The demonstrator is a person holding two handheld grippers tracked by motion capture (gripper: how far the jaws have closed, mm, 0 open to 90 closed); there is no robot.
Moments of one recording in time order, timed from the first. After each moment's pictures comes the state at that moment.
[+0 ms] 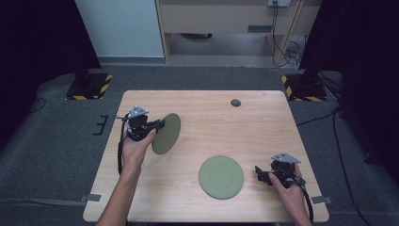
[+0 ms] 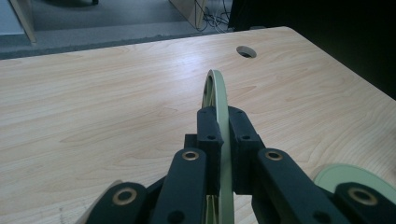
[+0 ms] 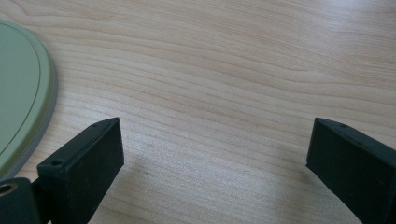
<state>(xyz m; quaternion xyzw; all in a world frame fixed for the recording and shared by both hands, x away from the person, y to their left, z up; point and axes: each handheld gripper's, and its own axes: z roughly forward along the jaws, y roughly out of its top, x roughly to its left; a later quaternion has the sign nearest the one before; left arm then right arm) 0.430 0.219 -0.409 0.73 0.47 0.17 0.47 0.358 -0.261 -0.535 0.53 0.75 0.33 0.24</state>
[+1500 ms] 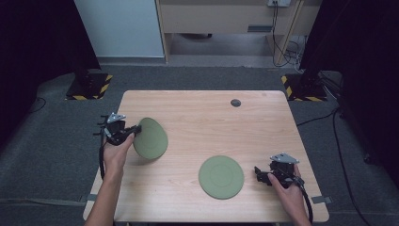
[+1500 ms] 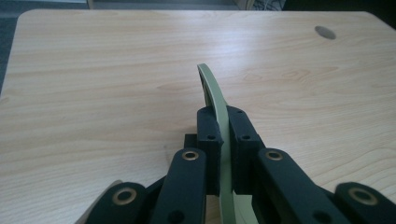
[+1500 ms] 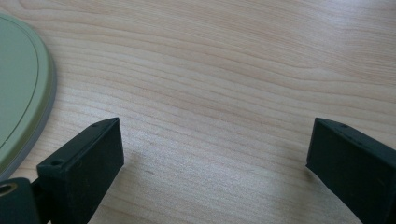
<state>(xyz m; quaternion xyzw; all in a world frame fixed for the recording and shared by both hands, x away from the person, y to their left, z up) 0.434 0.296 -0.451 0.70 0.55 0.19 0.42 0.358 -0.259 -0.537 0.53 0.75 0.33 0.24</state>
